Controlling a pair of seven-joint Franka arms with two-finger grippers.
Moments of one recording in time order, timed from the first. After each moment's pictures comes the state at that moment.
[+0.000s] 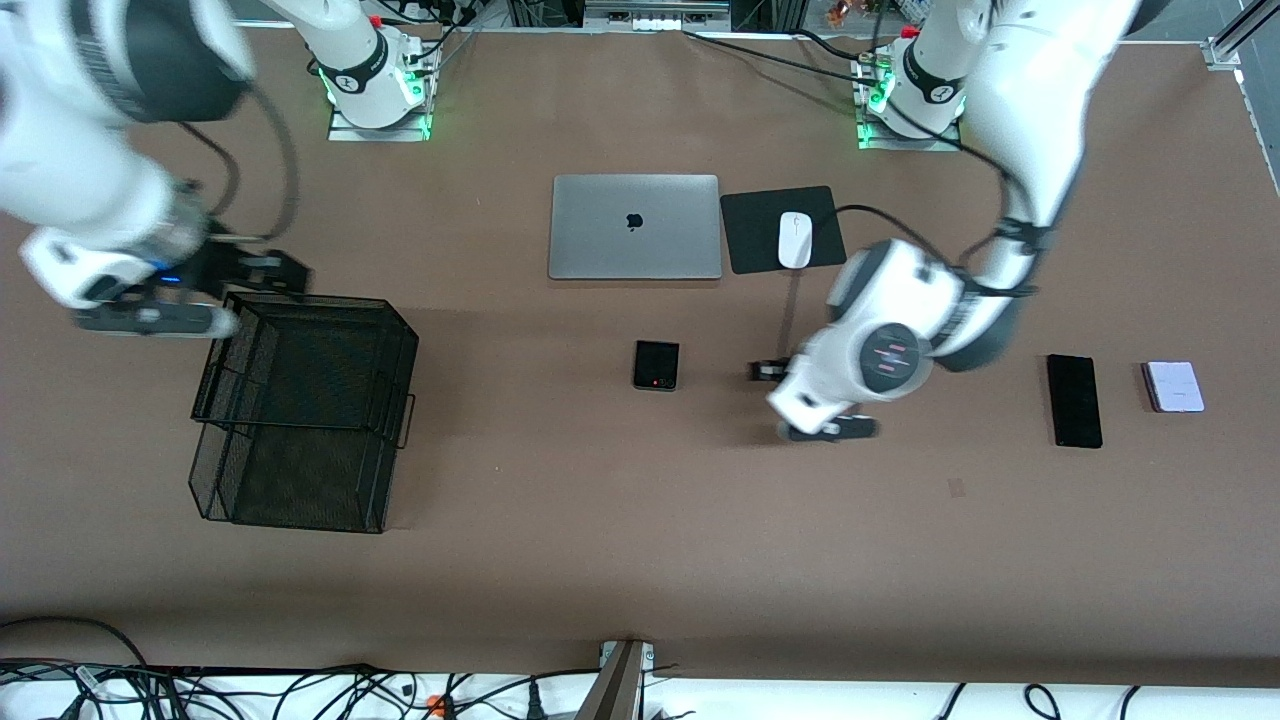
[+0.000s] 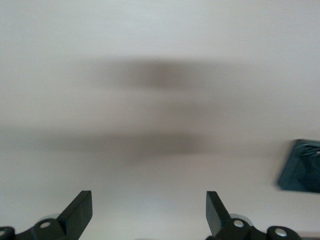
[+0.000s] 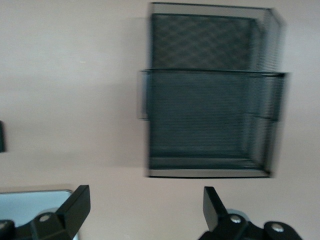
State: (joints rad) left arm -0.07 0.64 -0.32 -1.51 0.03 1.84 -0.43; right arm 0.31 0.16 -0.03 -1.63 -0.02 1.74 0.33
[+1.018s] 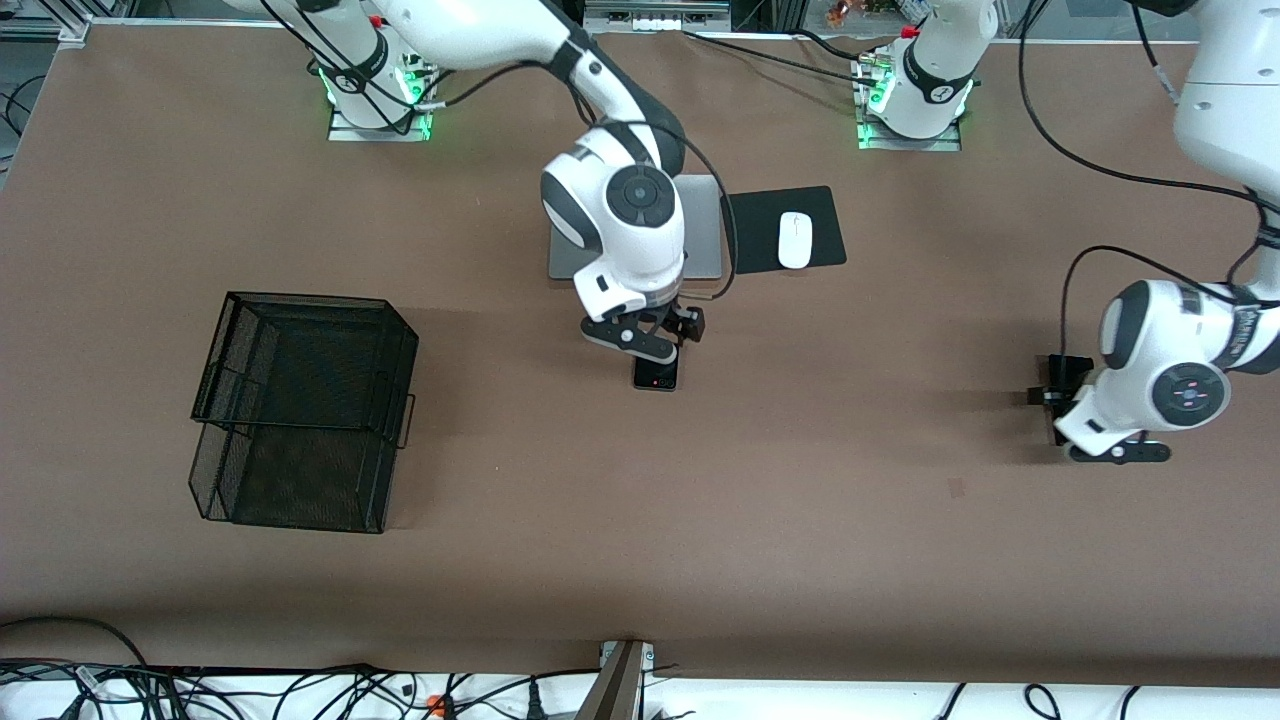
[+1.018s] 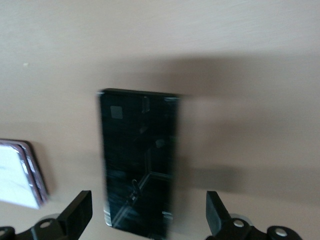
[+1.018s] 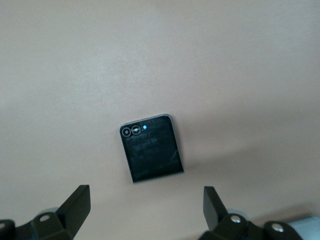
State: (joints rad) left arm 0.47 0.68 -0.28 -1.71 0.54 2.09 -0.11; right arm 0.83 0.80 -0.03 -1.28 -0.01 2.15 1.13
